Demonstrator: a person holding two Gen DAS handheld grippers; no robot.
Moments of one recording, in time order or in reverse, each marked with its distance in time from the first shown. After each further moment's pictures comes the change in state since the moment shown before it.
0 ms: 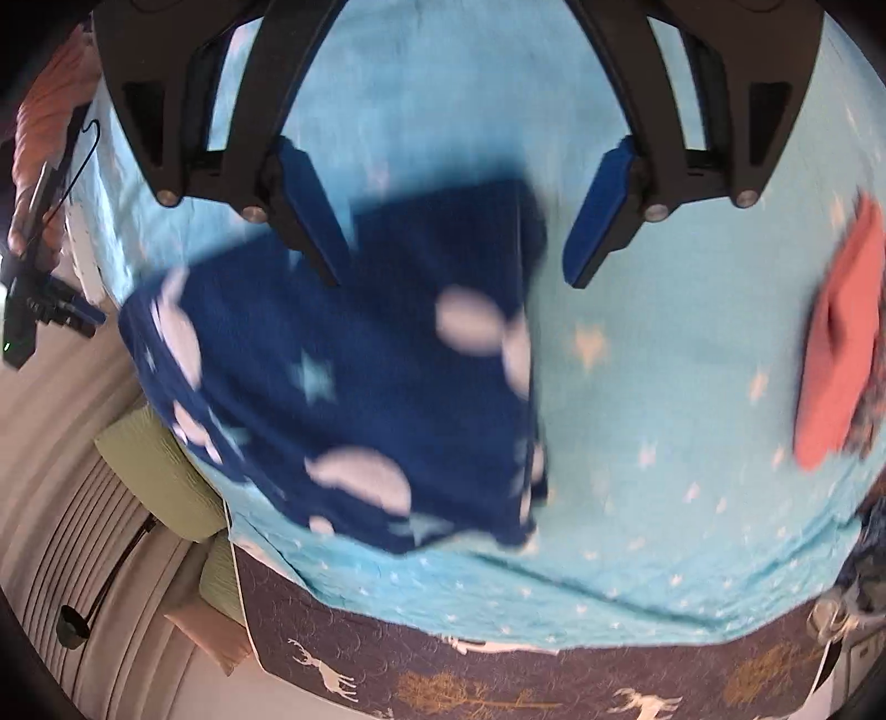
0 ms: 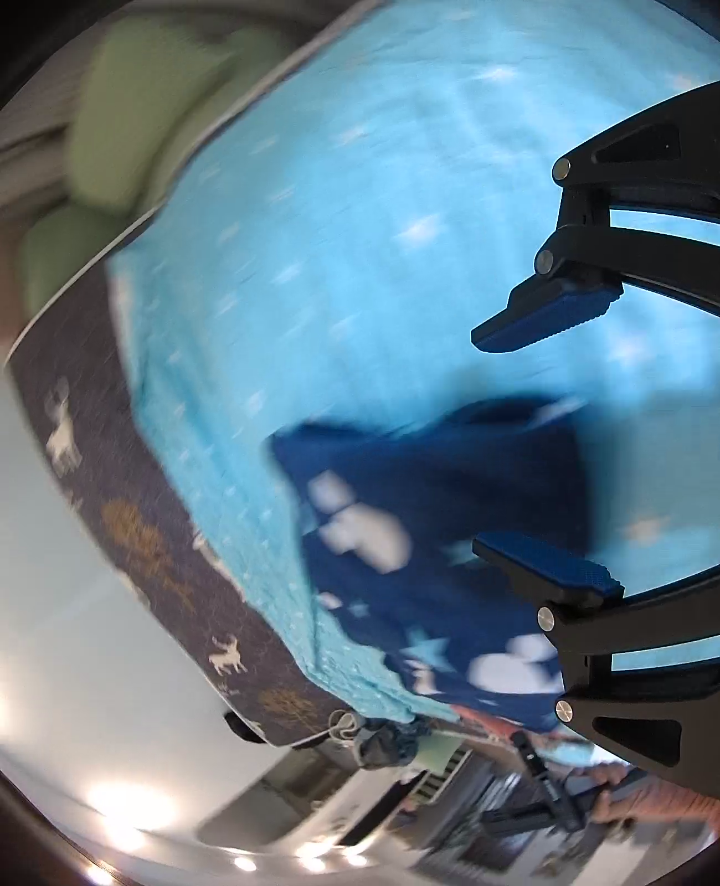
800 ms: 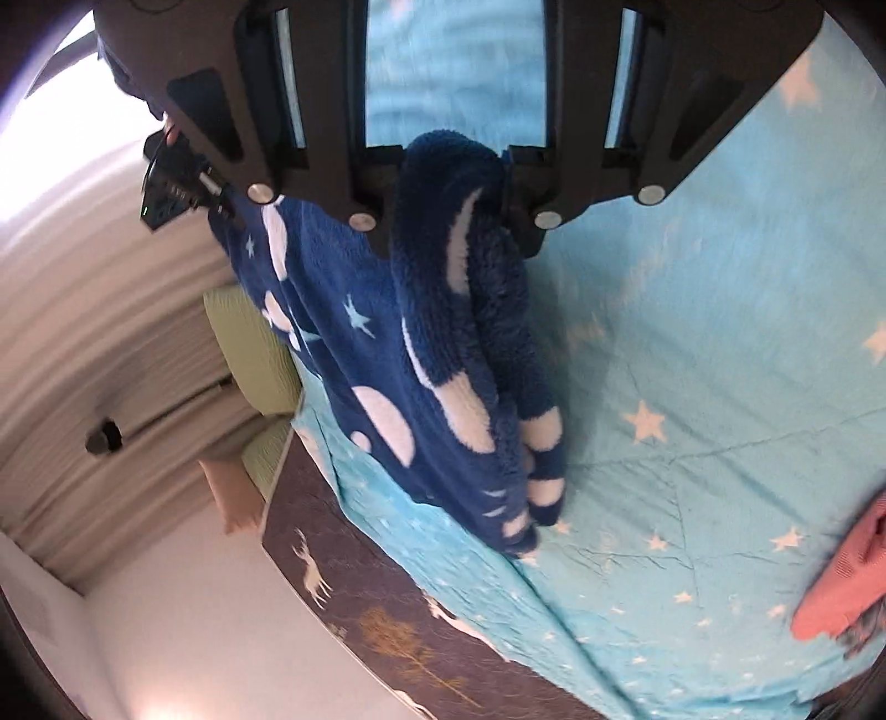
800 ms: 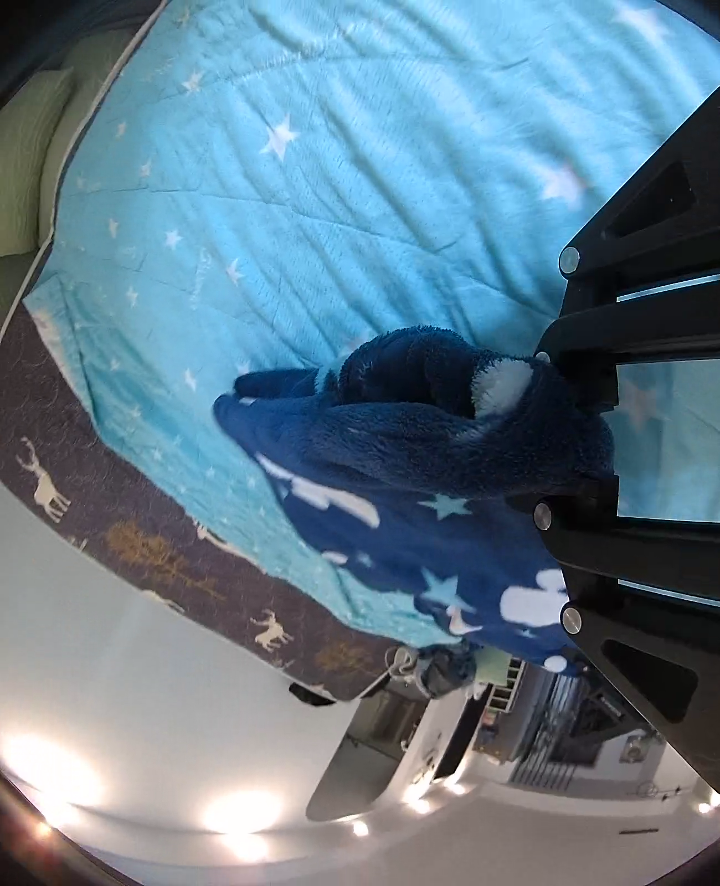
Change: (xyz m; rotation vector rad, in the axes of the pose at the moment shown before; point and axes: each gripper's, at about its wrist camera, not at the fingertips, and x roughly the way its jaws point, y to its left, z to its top) left arm -0.006 0.019 -0.025 -0.363 -0.103 -0.331; right arm 0.036 0.028 -0.010 0.232 0.013 0.213
